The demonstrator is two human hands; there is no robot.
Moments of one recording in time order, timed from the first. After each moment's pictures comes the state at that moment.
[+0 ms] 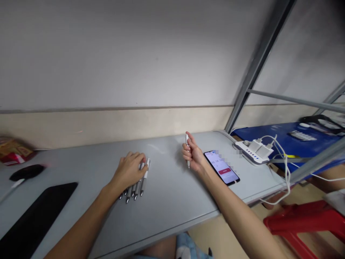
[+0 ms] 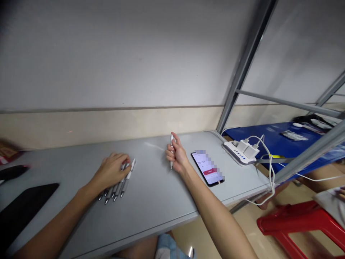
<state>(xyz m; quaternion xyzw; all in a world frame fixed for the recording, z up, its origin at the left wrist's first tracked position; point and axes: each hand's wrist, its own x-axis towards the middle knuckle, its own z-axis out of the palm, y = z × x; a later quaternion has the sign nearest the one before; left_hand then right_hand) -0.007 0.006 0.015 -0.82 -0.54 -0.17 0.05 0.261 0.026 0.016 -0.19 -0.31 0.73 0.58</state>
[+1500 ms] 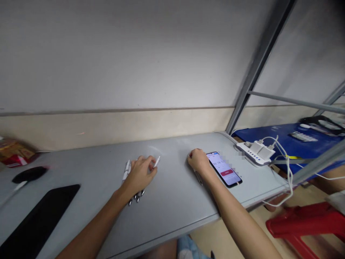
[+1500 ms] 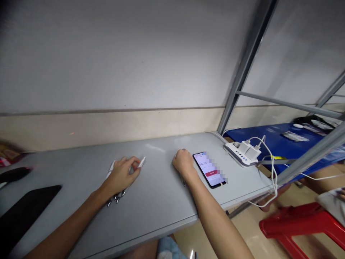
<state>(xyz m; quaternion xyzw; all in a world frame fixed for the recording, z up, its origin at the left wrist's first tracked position) 0.021 -0.006 0.014 -0.81 -0.54 -0.22 -0.03 0.267 0.023 0.007 -0.74 -0.65 0.08 0.15</state>
